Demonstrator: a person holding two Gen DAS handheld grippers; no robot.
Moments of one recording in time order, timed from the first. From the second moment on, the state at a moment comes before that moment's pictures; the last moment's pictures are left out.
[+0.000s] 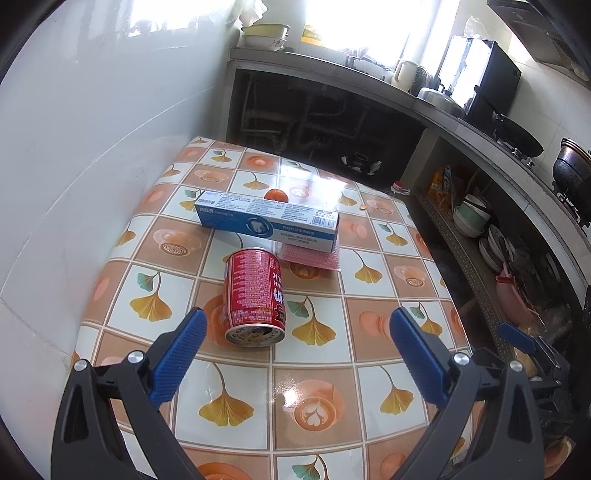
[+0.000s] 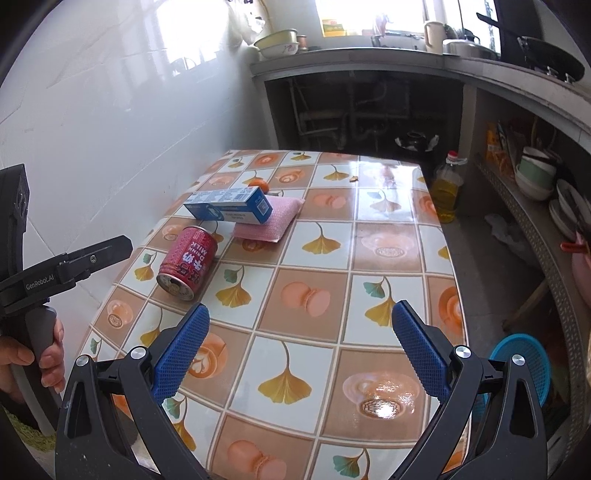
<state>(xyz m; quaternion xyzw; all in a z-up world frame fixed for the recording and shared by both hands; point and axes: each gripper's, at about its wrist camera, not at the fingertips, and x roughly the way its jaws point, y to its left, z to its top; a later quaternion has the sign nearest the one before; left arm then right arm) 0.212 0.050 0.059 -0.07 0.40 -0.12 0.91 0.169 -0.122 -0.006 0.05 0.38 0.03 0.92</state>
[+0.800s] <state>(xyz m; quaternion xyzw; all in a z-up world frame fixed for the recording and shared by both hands) 0.198 0.068 0.049 -0.09 0.38 -0.16 0.91 0.183 -0.162 -0.012 0.09 0.40 0.01 0.91</state>
